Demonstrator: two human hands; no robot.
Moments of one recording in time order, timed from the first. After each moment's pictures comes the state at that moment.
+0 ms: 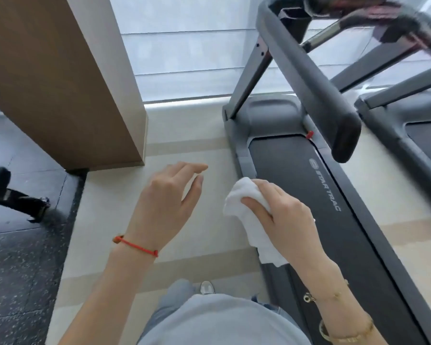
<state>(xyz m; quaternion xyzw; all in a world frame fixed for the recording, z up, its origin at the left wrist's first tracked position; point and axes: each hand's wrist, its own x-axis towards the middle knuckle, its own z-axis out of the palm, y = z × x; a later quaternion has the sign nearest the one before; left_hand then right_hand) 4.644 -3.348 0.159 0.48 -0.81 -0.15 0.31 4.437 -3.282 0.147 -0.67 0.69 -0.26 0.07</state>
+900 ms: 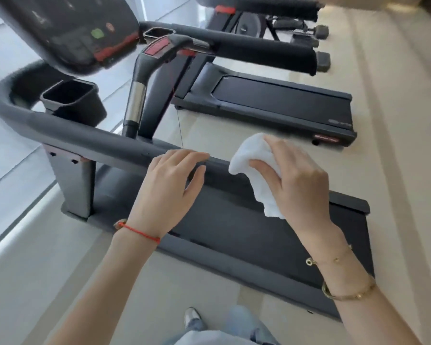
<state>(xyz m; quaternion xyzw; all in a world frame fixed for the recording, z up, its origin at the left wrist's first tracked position) 4.331 -3.738 0.189 -0.03 -0.96 -0.21 0.20 4.264 -3.528 0.193 -0.26 0.88 -0.21 -0.33</state>
